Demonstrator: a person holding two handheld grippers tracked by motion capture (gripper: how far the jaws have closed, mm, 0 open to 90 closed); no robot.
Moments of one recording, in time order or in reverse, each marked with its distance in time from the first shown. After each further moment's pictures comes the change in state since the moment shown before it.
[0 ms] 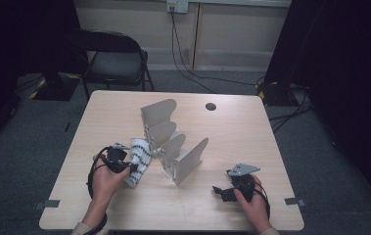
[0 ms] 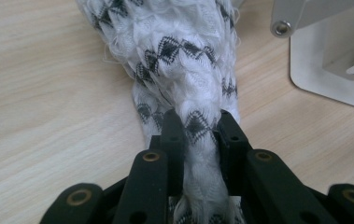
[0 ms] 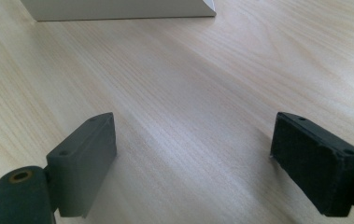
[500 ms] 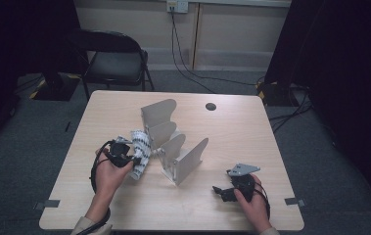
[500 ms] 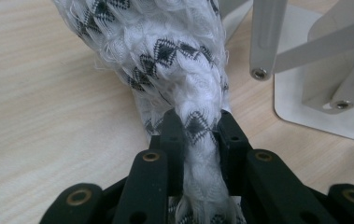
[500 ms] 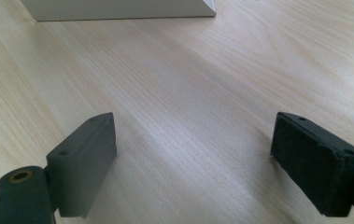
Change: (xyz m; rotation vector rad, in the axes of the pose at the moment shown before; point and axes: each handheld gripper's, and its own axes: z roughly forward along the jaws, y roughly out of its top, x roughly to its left) left arm -0.010 0.017 0.001 -0.033 -0.003 0.030; right arm 0.000 0.000 0.000 0.000 0.000 0.000
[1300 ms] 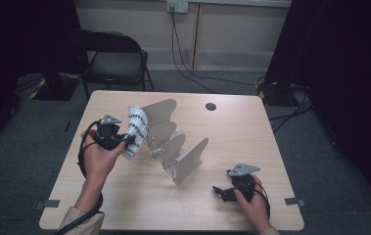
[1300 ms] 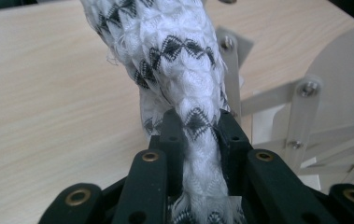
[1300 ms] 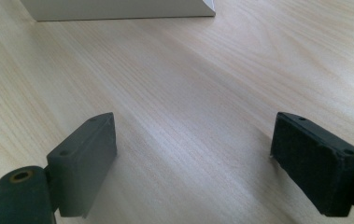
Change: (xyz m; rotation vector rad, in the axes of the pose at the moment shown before) left arm -0.001 0.047 -0.059 -0.180 0.030 0.009; right arm 0.000 0.000 0.000 0.001 -0.001 0.002
